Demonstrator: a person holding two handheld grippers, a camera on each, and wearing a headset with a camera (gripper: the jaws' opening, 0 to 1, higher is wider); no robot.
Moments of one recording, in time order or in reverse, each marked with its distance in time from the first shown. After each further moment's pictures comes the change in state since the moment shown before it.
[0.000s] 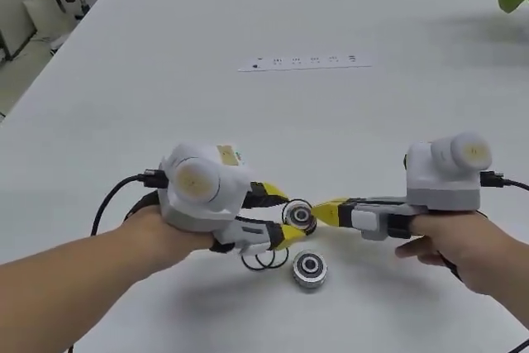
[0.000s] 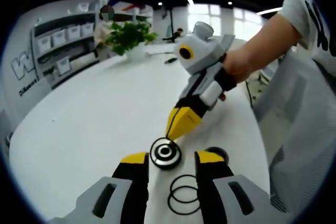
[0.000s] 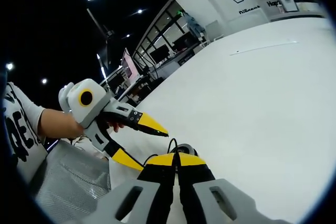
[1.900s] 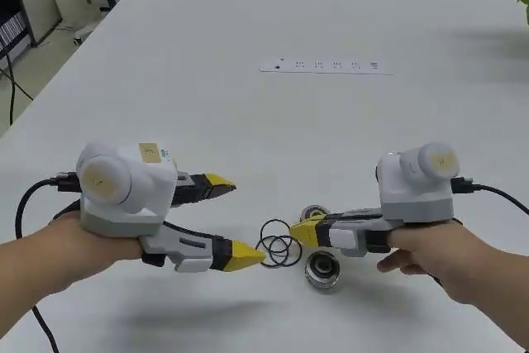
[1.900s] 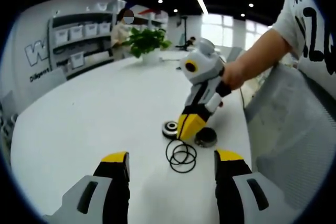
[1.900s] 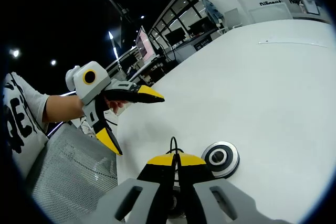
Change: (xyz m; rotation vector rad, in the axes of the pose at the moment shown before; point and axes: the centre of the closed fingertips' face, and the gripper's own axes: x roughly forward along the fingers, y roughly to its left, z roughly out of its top) left arm -0.072 0.004 -0.026 -0.106 -0.055 0.061; right arm 0.037 0.032 -0.023 -0.100 0.155 0.088
